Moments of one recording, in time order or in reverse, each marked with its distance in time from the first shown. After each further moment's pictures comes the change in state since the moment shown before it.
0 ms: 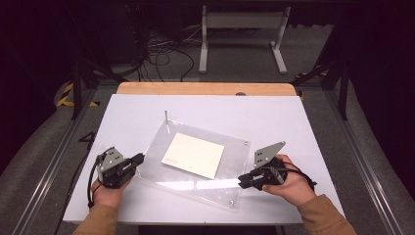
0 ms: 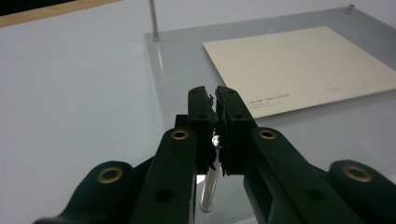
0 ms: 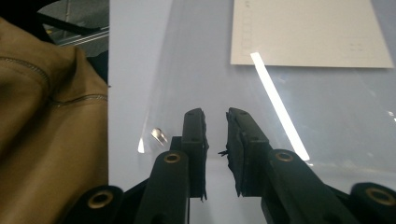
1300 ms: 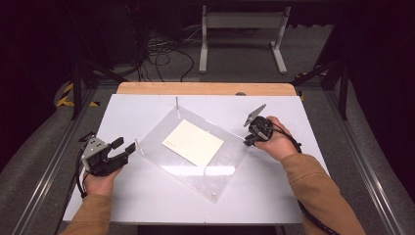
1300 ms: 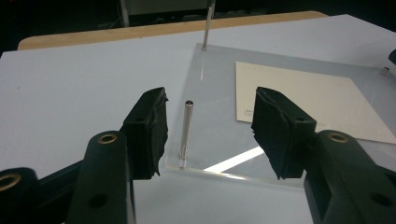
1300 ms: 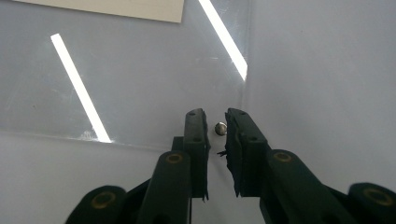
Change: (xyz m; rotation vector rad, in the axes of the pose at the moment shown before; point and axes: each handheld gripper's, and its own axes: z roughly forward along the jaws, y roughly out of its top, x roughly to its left) left arm 0.032 0.003 -0.013 -0.106 0.065 -0.111; right arm -0.125 0.032 0.016 0.304 -0.302 0.090
